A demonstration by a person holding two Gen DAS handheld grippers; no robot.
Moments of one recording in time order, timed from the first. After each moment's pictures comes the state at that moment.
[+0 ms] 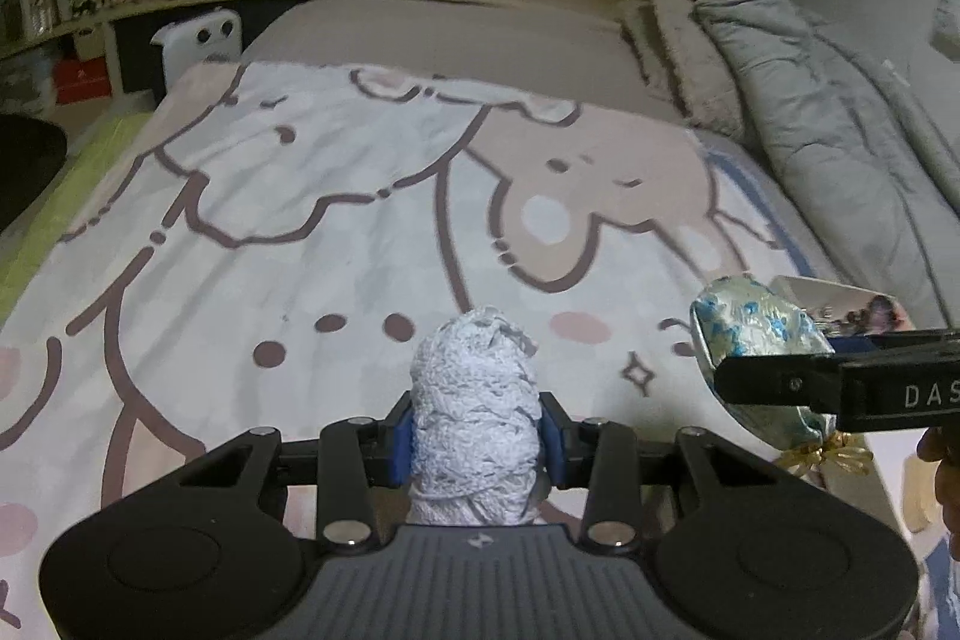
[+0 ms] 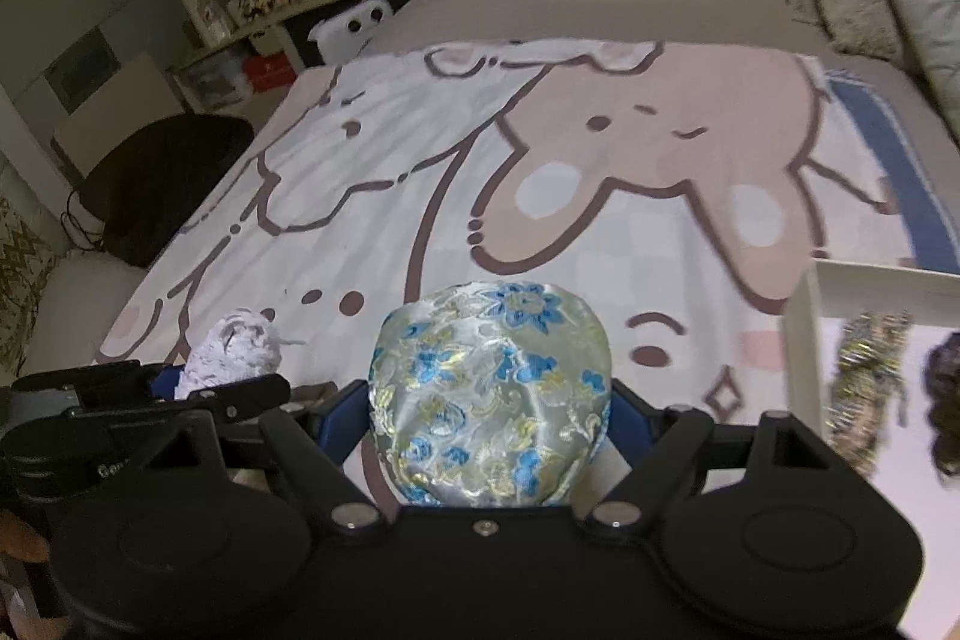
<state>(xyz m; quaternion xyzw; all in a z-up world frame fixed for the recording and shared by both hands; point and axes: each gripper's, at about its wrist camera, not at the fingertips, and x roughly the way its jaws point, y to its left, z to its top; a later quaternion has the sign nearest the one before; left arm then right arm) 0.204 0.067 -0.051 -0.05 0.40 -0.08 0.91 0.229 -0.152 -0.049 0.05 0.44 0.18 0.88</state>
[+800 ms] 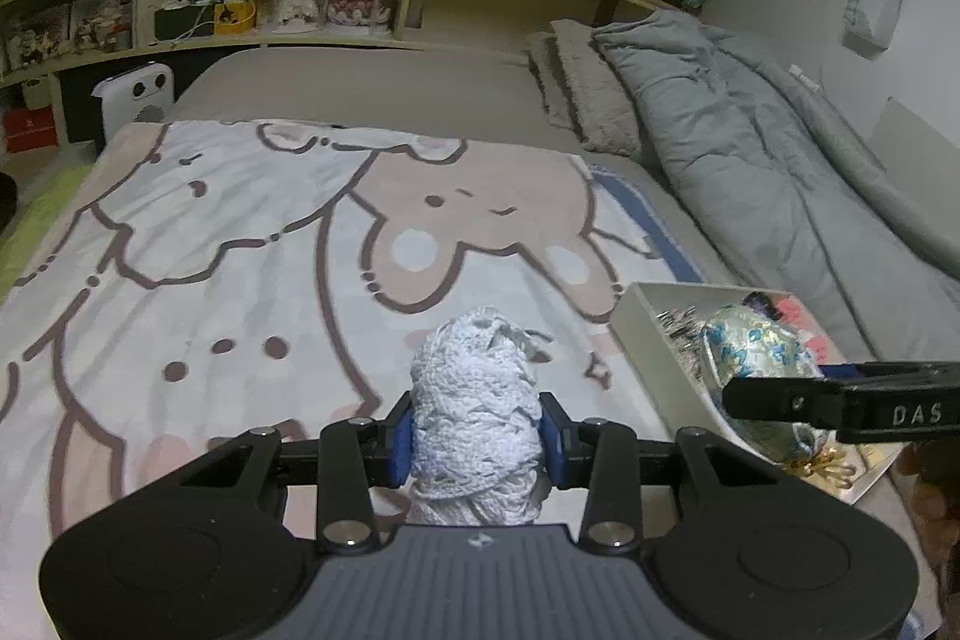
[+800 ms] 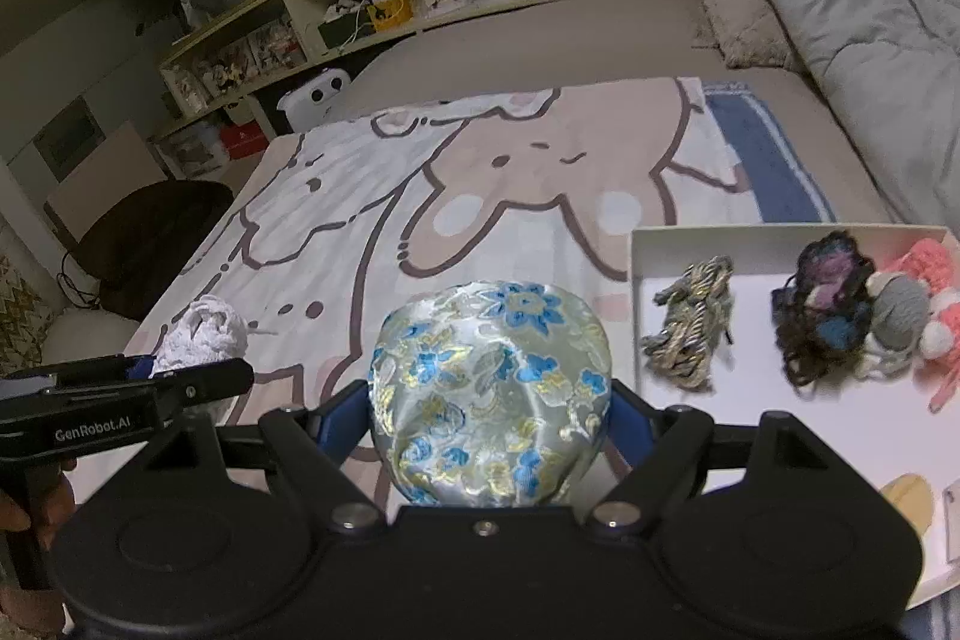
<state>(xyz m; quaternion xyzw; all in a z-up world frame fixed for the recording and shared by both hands) 0.158 0.011 -0.014 -0.06 0.36 -0.14 0.92 0.159 -0.239 -0.023 0.09 0.39 0.15 0.91</state>
